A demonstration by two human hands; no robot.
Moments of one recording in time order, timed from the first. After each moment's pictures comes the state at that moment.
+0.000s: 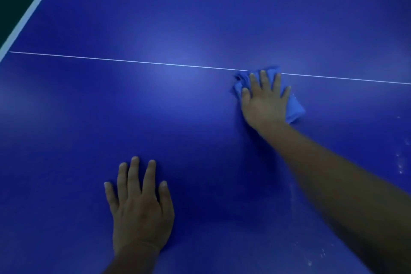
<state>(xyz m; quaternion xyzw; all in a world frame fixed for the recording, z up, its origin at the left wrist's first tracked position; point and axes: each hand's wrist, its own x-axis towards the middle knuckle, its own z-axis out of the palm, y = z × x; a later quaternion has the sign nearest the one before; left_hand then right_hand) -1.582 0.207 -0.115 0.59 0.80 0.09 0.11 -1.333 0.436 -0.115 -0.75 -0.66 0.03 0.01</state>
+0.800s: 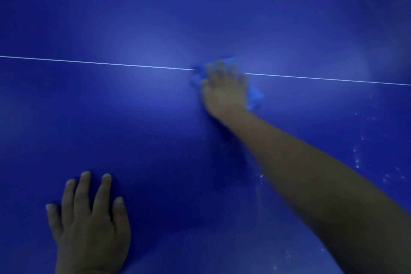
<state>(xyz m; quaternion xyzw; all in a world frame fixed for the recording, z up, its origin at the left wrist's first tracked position) -1.578 0.216 -0.118 0.56 0.82 0.06 0.09 -1.330 0.473 -0.117 -0.70 -0.71 0.00 0.02</state>
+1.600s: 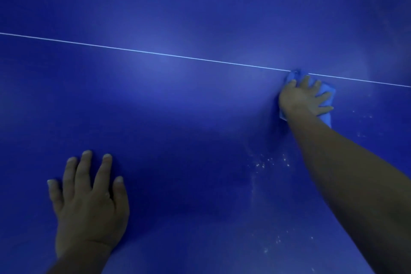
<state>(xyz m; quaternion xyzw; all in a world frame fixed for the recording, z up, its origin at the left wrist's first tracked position) -1.577 0.214 -0.107 0.57 0.81 0.05 0.11 -1.188 0.450 -0.096 -0.93 -0.34 0.09 0.03</state>
